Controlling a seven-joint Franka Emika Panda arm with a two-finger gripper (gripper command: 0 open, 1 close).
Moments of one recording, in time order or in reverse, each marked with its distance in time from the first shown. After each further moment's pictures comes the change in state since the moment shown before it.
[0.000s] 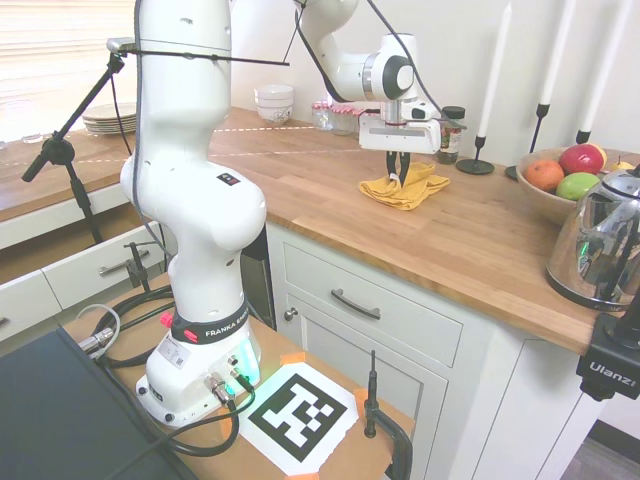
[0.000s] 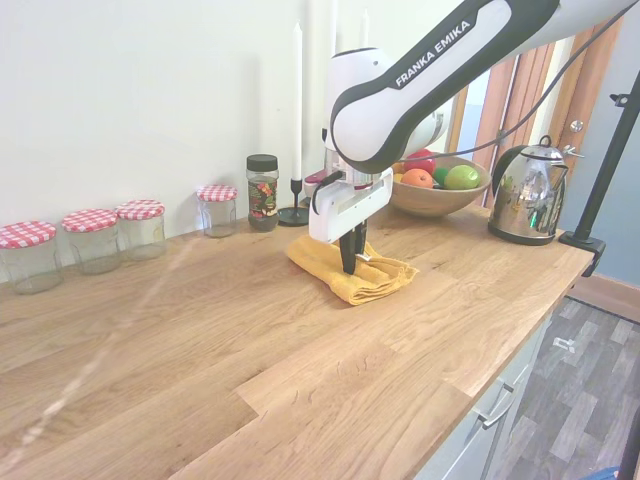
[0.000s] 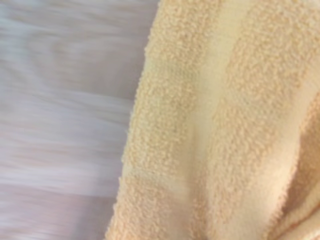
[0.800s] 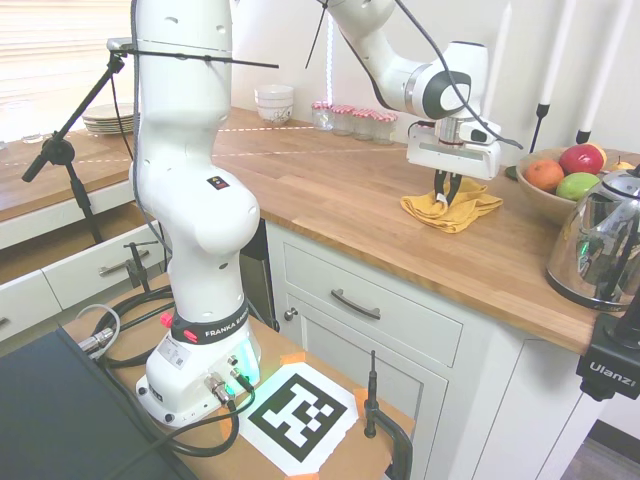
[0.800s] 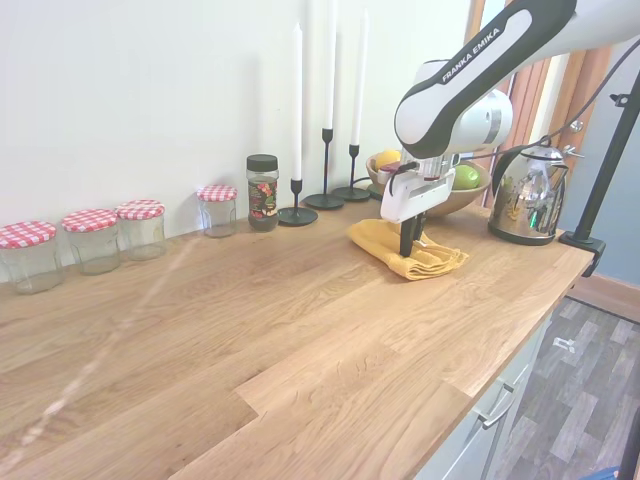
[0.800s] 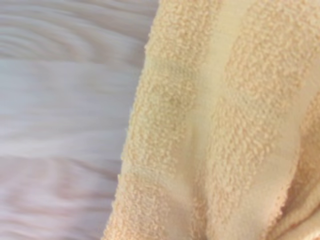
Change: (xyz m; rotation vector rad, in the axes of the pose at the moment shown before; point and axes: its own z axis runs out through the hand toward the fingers) arm 0.064 0.142 0.020 0.083 -0.030 0.112
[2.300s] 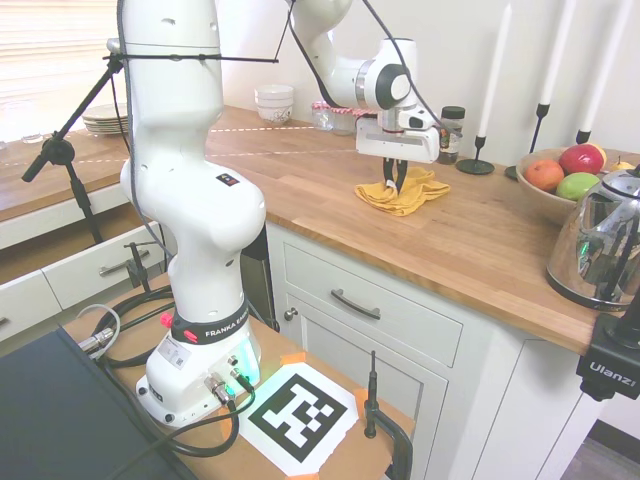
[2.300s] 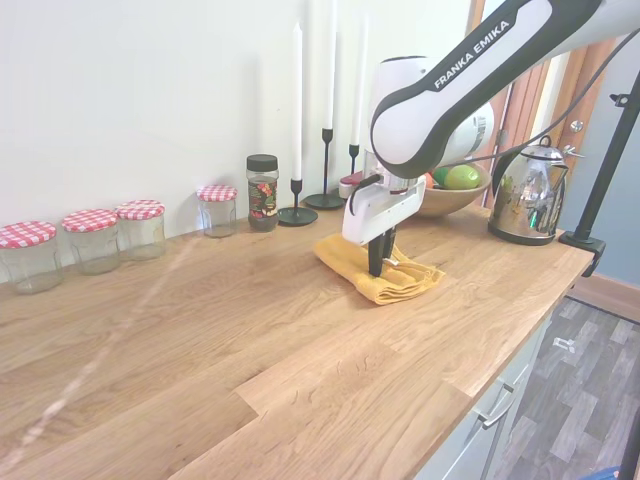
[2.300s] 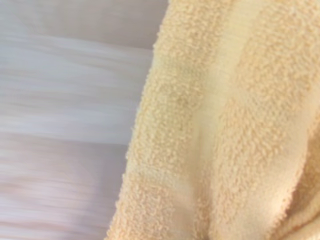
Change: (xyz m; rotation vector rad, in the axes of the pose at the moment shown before) arm -0.114 -0.123 -0.003 -0.027 0.032 -0.084
